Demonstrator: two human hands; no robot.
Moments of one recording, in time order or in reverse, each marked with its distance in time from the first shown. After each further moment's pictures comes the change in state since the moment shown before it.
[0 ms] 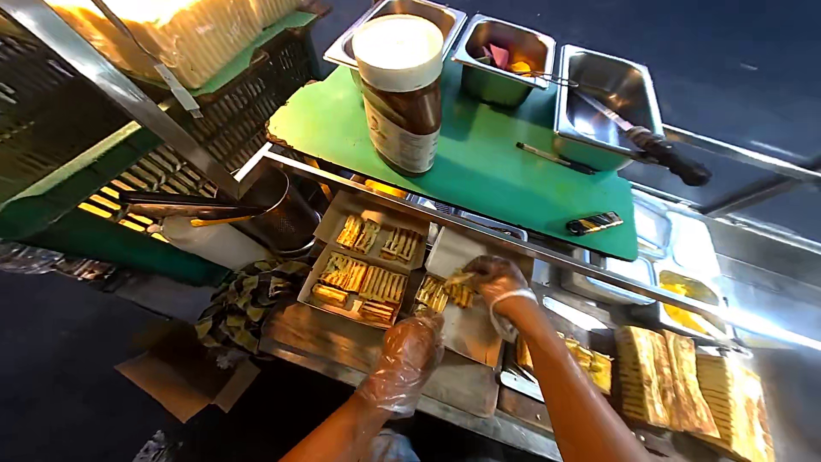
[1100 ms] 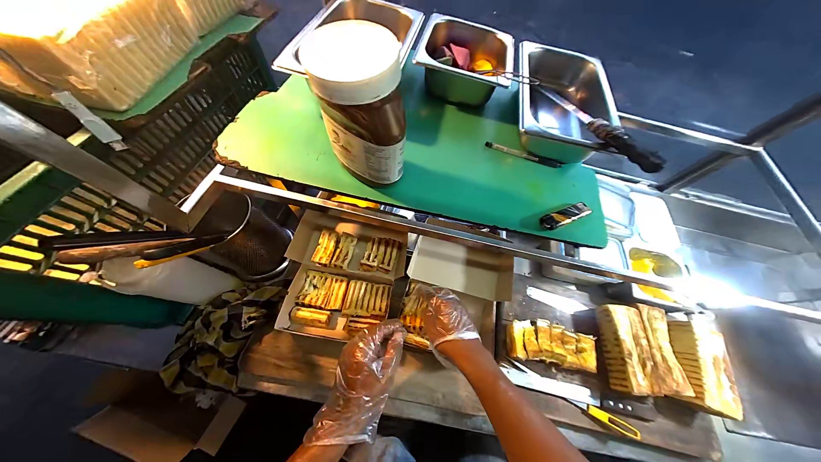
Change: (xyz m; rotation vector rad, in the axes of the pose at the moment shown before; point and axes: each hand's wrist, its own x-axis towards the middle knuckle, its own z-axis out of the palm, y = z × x) left_hand -0.023 -0.047 0.005 -0.623 0.639 0.132; right_hand -0.007 -0.008 0.093 -0.168 -0.074 0.078
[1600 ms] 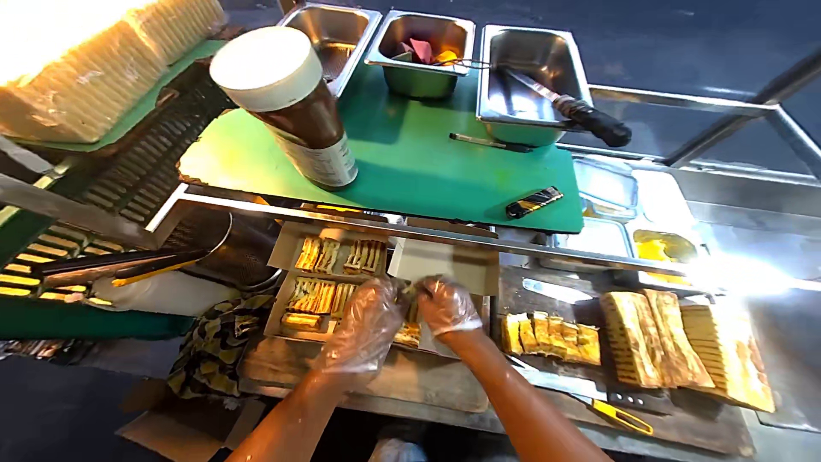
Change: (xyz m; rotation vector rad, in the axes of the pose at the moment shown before) left_hand 0.090 0.055 0.022 0.470 -0.437 -0.049; right_hand -0.016 0.023 -0.042 0.243 0.232 -0.142
